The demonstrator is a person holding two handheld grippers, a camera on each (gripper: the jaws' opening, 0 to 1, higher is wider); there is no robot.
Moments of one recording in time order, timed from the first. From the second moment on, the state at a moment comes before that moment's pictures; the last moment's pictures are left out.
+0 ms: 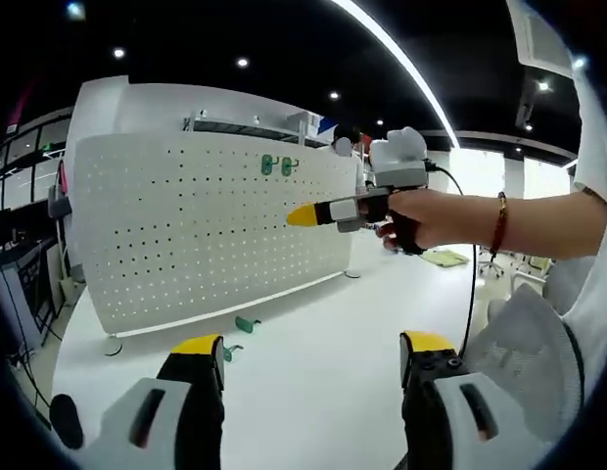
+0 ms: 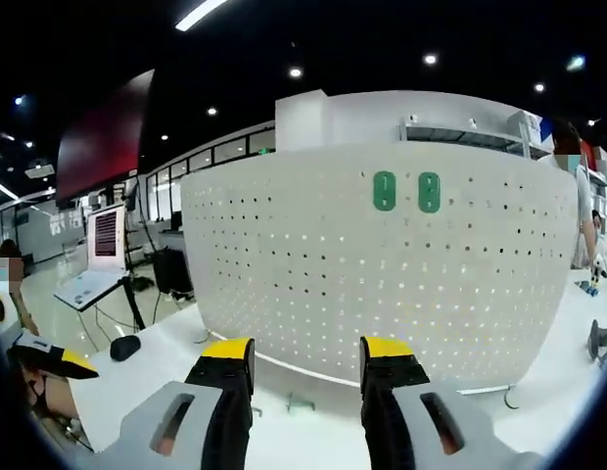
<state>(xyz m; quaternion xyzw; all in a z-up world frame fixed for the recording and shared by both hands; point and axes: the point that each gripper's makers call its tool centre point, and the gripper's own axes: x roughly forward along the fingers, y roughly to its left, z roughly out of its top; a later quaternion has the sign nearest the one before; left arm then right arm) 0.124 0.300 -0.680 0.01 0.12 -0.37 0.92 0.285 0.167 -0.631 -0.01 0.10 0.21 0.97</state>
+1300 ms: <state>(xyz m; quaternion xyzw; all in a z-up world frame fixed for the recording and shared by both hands) 0.134 0.290 -0.712 0.01 0.16 -0.38 0.91 0.217 0.177 -0.682 0.02 0.13 0.26 0.96</state>
